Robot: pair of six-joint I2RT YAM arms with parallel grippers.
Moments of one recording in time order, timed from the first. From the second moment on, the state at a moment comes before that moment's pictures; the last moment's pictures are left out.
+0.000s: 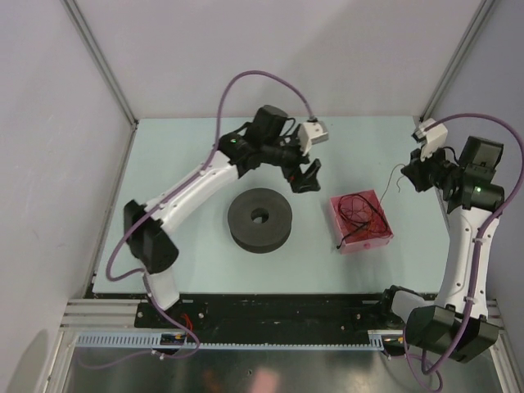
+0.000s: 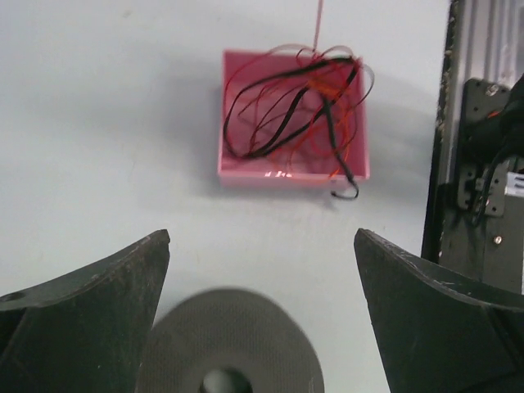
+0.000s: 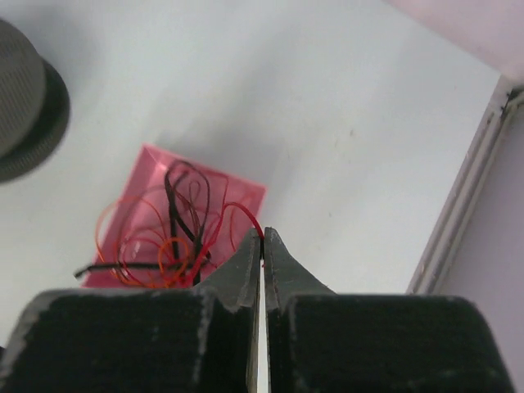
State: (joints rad) left arm -0.74 1.76 1.80 -0.65 0.56 0.26; right arm -0.34 1.09 1.28 -0.84 -0.66 -0.64
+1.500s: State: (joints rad) left arm -0.95 2.25 2.08 -0.12 0.58 -0.11; right arm -0.36 1.09 1.42 -0.70 -0.88 -0.27
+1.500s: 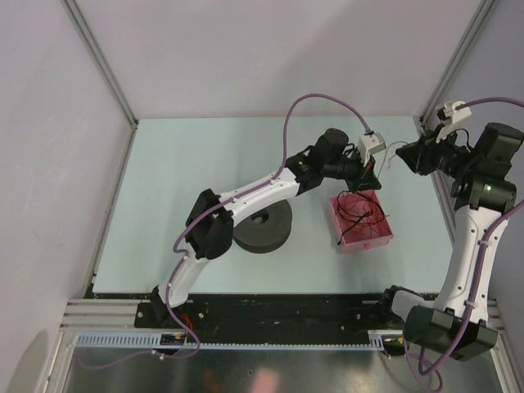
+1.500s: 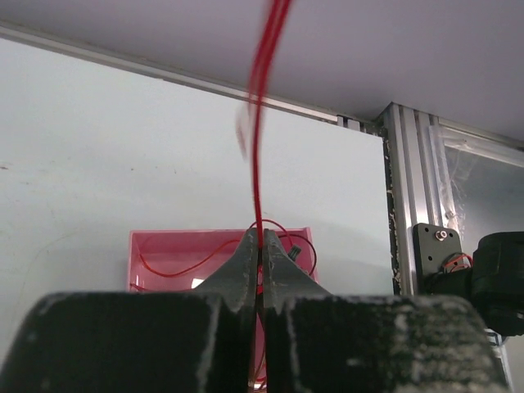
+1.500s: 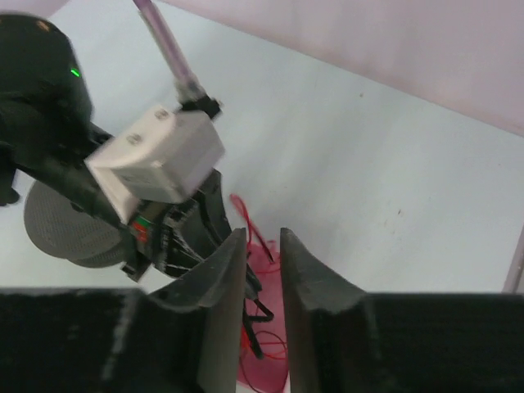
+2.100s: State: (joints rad) left arm -0.95 2.25 2.09 -0.11 0.59 -0.13; right arm -0.52 1.33 1.19 -1.17 -0.92 -0.84
